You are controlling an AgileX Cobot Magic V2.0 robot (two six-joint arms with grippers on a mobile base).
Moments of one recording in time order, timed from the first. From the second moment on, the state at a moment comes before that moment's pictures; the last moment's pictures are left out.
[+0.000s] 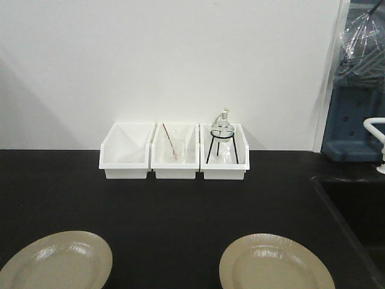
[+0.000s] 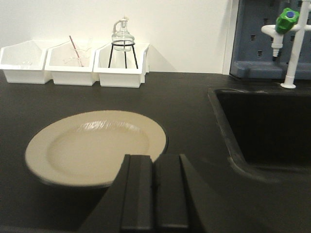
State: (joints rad) left arm -0.08 -0.01 0.03 -0.10 0.17 0.12; right arm 0.08 -0.01 0.03 -0.03 0.14 0.00
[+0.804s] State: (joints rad) left arm -0.08 -0.01 0.03 -0.10 0.17 0.12; right arm 0.08 -0.01 0.03 -0.03 0.14 0.00
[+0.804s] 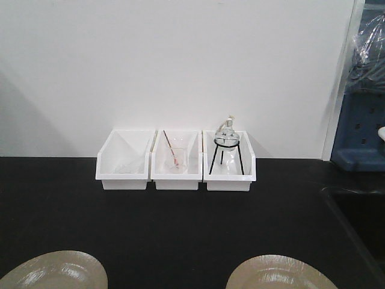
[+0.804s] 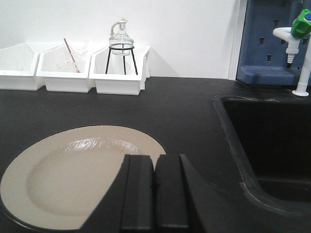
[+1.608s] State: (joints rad) left arm -0.08 0.71 -0.60 -0.13 0.11 0.00; right arm 0.08 0.67 -0.61 -0.03 0.10 -0.01
